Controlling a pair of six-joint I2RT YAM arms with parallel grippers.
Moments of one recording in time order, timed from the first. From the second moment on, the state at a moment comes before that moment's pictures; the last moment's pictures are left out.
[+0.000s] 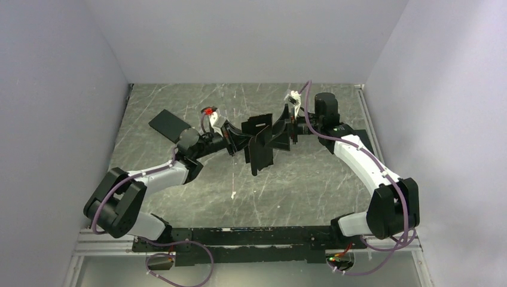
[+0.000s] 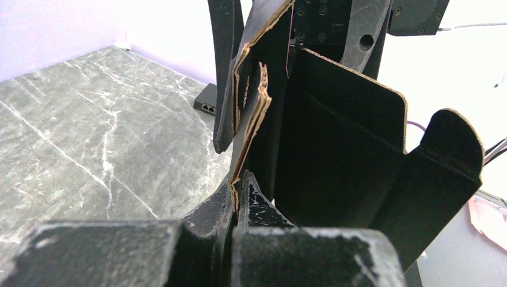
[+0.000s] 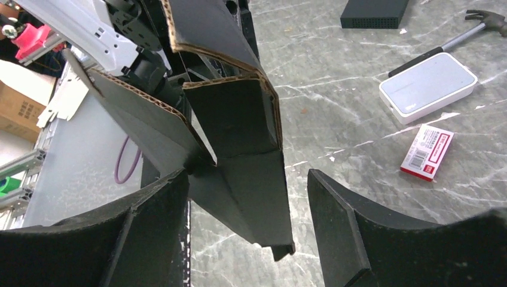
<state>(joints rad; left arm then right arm) -0.57 1.41 0.63 1.03 0.66 -0.45 0.31 1.36 1.04 -0.11 -1.18 0.00</state>
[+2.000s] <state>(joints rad) -0.59 1.56 0.65 1.27 0.69 -0.77 0.21 1.33 0.92 0.09 -1.34 0.10</state>
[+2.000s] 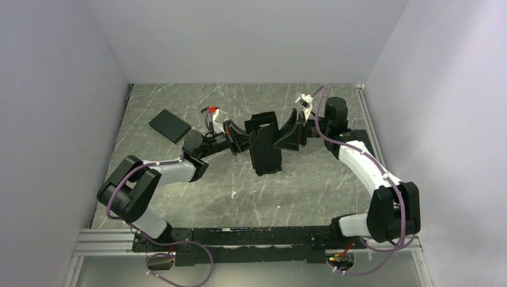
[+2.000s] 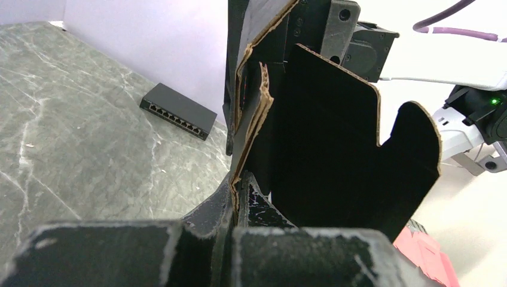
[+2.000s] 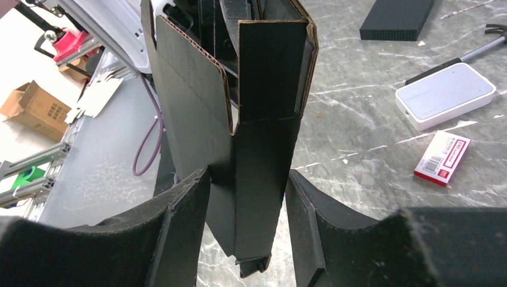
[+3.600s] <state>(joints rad) -0.59 1.34 0.64 0.76 0.31 -0.56 0.16 1.24 1.01 -0.22 -1.08 -0.09</state>
